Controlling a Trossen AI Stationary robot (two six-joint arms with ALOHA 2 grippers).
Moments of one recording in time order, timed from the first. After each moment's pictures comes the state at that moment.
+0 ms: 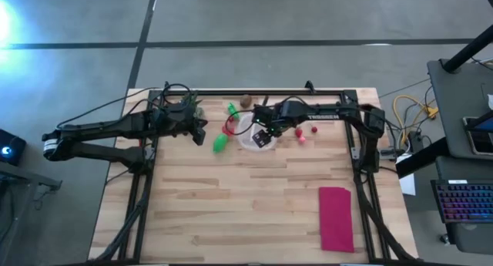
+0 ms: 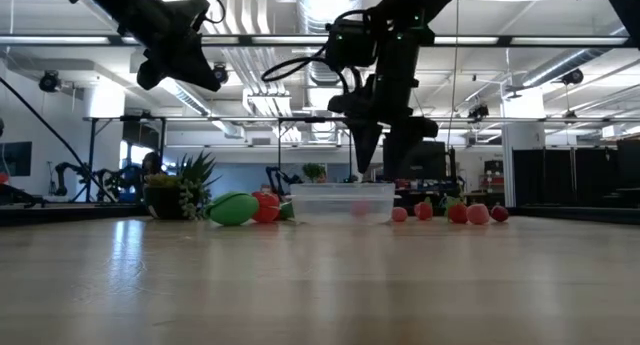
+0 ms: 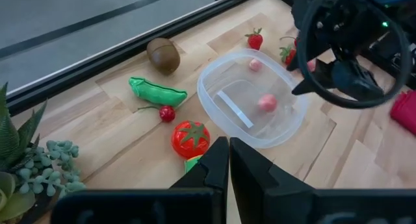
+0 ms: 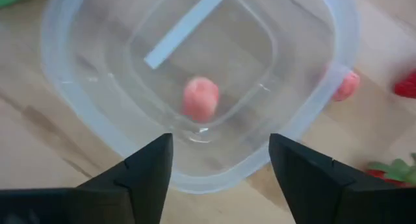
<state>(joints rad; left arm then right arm) 0.24 0.90 0.78 -0.48 -0.26 -0.48 -0.25 1.90 1.47 -0.89 0.08 0.65</state>
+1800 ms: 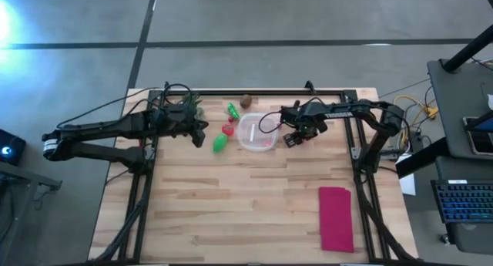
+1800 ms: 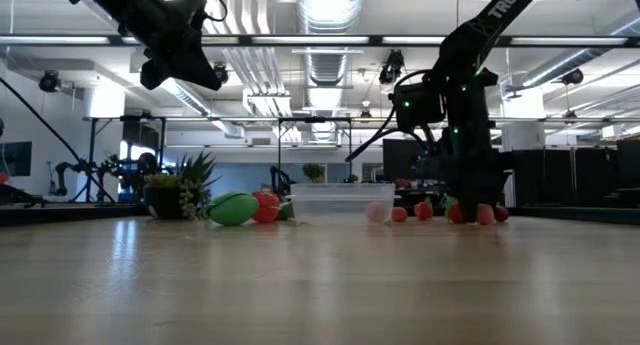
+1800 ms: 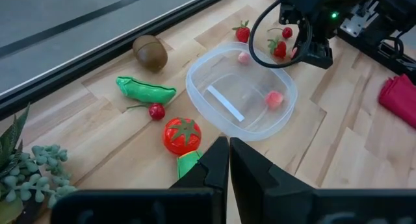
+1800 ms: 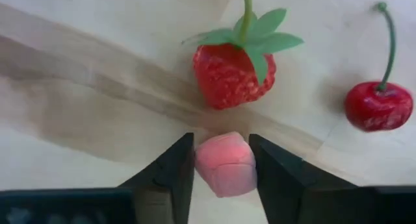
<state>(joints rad) 0.24 0.90 0.78 -0.48 -0.21 -0.44 -0.43 1.74 0.99 -0.85 0.03 0.69</state>
